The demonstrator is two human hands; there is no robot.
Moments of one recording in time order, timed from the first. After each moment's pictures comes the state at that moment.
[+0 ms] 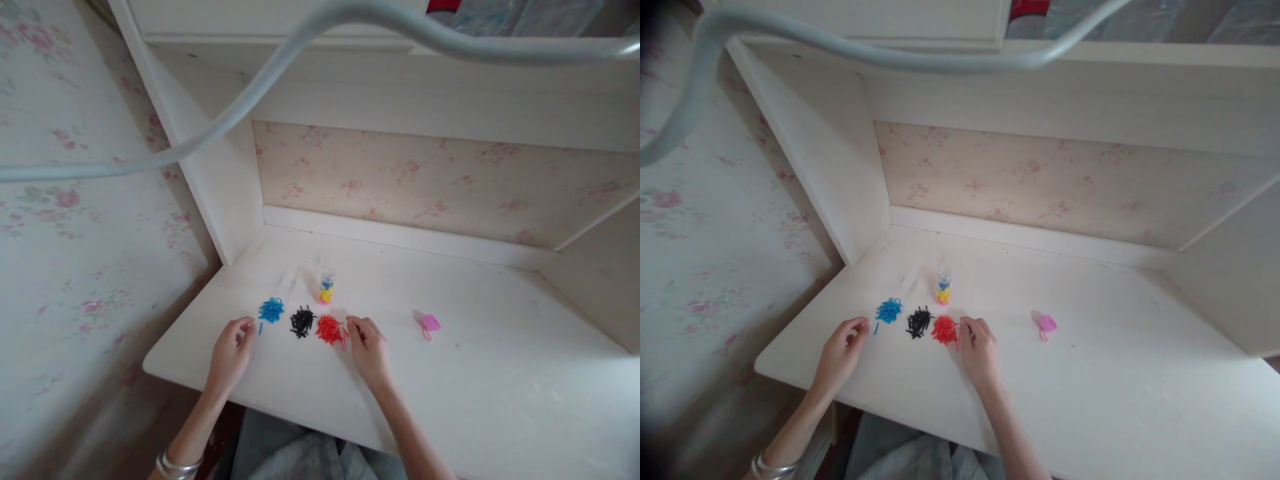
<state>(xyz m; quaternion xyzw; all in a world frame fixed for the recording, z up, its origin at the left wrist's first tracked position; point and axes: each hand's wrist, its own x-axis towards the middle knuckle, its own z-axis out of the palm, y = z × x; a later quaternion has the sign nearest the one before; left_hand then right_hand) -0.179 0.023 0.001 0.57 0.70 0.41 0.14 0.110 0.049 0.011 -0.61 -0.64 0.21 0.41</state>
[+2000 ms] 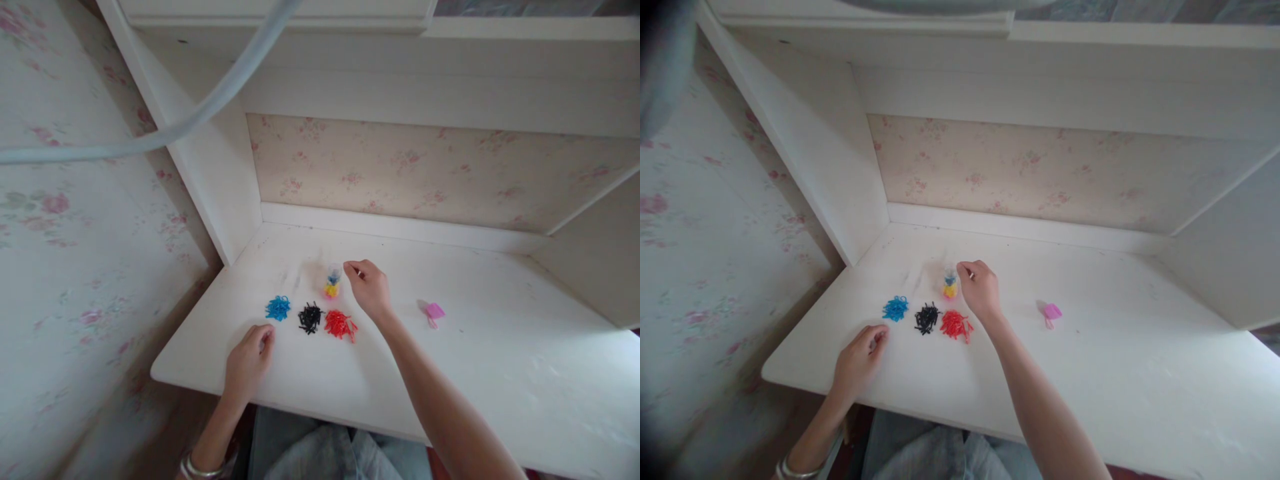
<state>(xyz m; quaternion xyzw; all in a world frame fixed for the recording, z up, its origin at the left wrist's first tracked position) -0.174 0.017 -0.004 0.66 0.69 0.27 0.11 0.083 0.128 0.086 -0.58 -0.66 0.13 0.46</state>
